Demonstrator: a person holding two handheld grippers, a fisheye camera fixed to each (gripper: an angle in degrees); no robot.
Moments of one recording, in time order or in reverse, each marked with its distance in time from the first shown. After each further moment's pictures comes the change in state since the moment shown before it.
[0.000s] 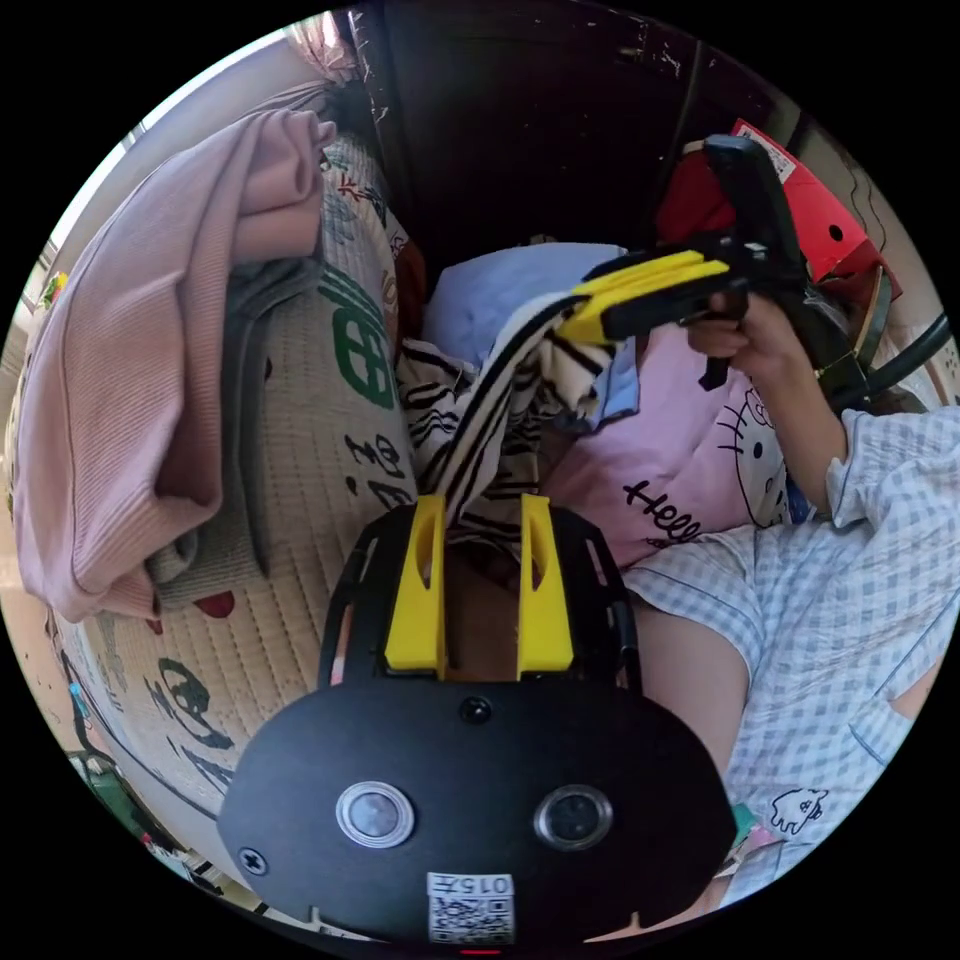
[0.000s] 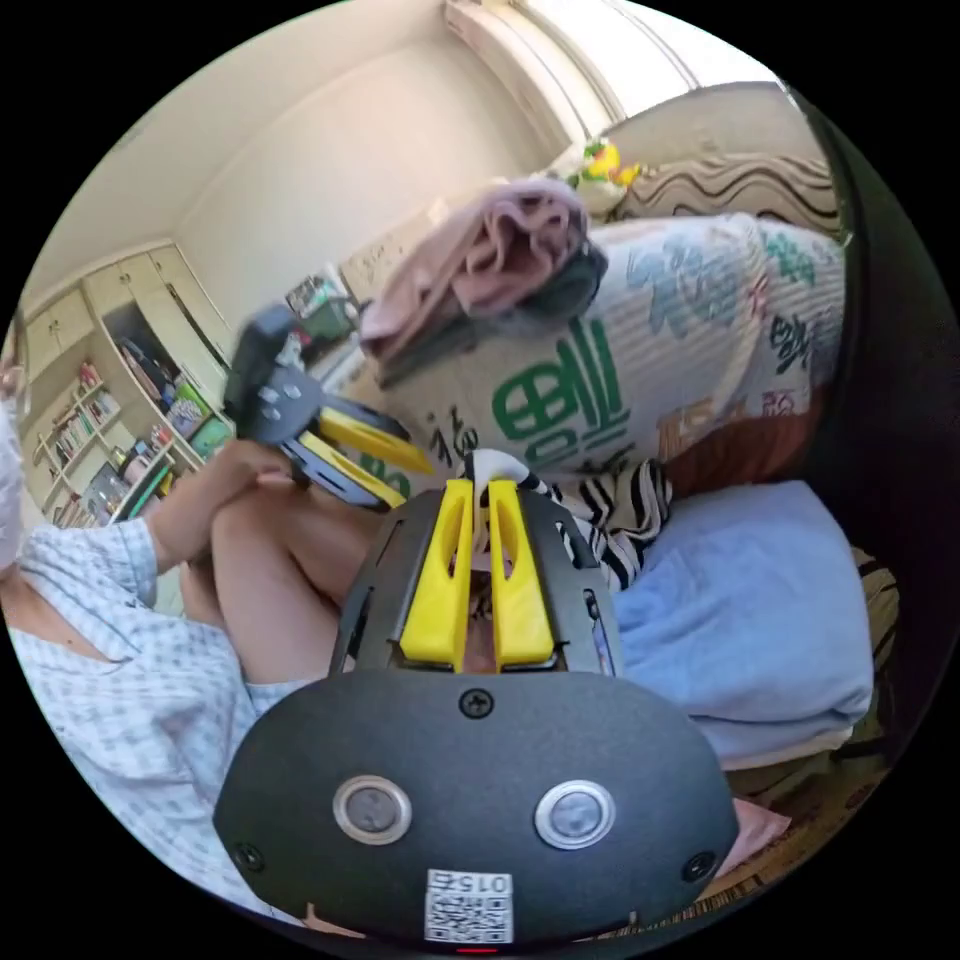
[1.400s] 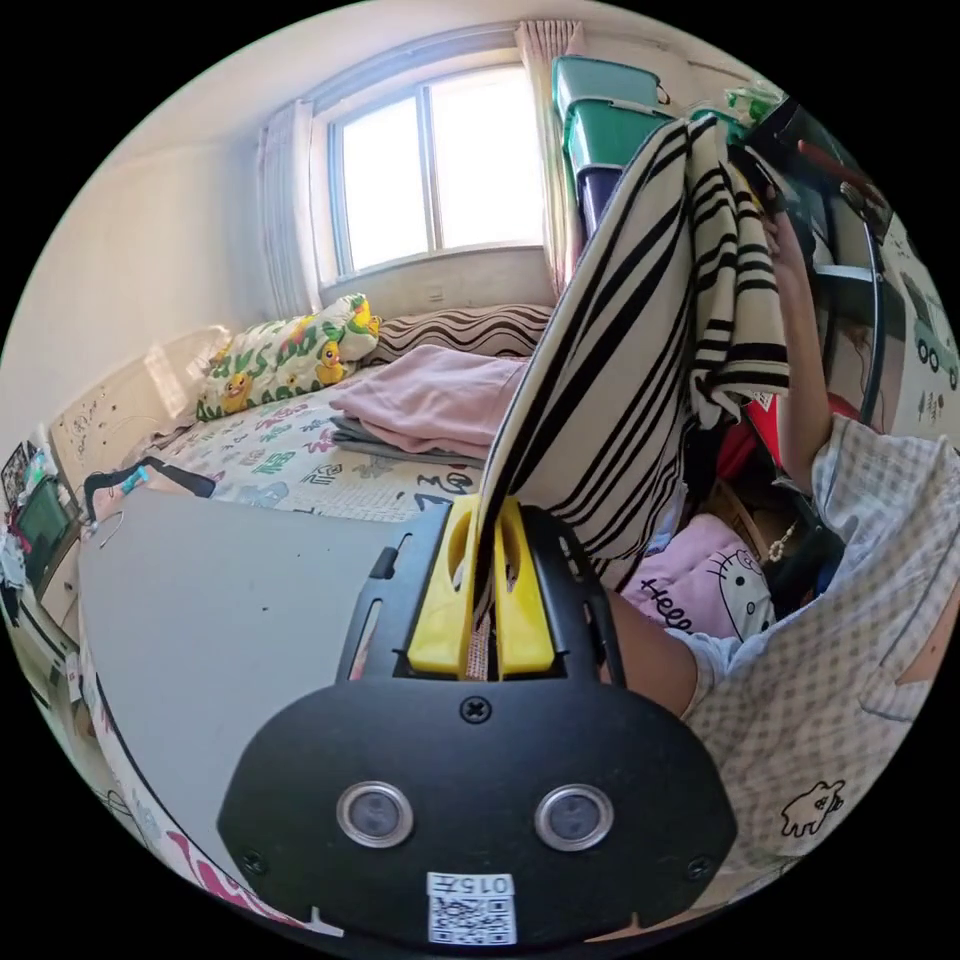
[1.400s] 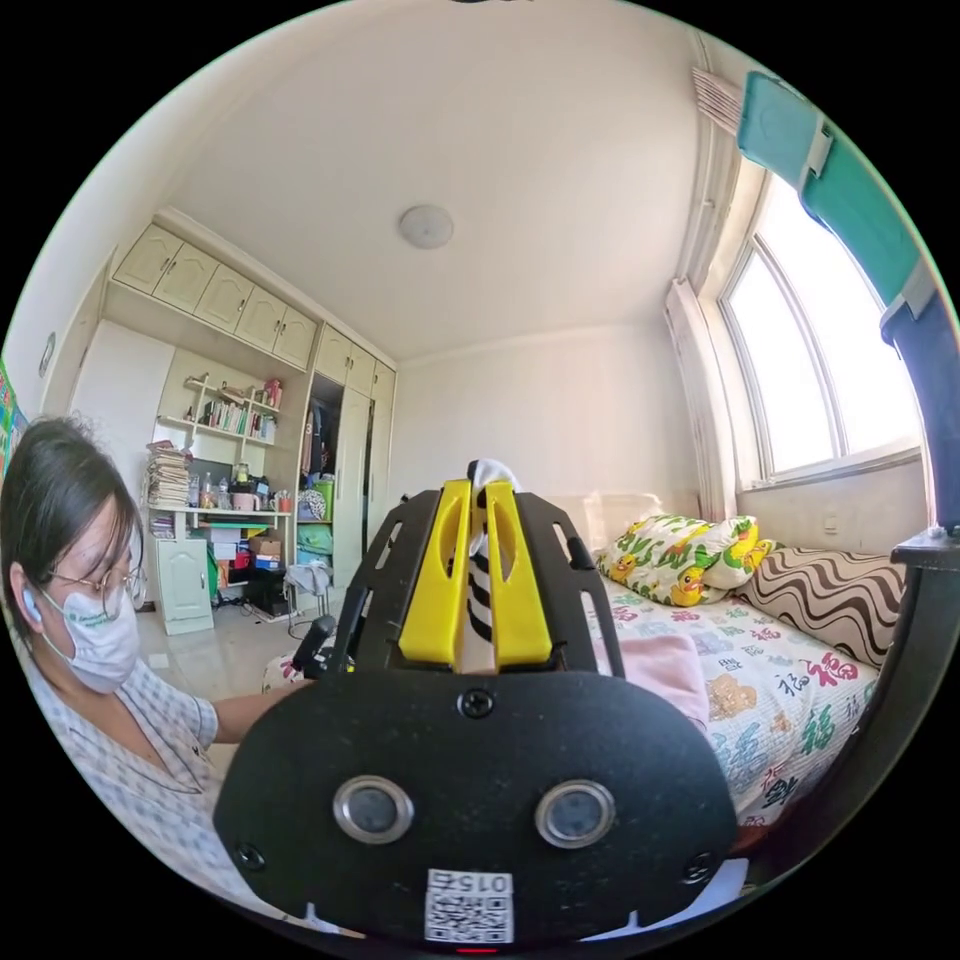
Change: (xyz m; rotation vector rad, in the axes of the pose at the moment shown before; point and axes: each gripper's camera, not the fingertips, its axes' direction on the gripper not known) left arm 0.208 0.607 -0.178 0.667 -0.363 -0.463; right arm -0.260 0.133 -0.249 0.590 -0.232 -0.512
